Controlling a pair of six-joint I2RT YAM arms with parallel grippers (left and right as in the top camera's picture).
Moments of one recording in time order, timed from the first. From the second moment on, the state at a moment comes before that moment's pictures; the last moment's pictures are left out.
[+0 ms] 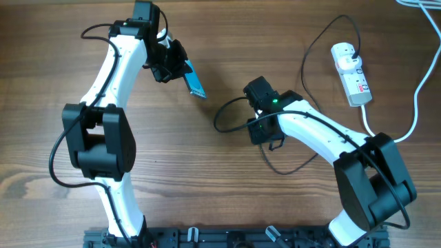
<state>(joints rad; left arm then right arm) -0.12 2.11 1.80 -1.03 0.47 -0.59 0.54 1.80 1.10 -0.77 0.00 0.31</state>
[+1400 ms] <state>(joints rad) -0.12 2.11 1.80 -1.02 0.47 -0.59 0.59 1.84 1.10 -0.75 0.03 0.35</state>
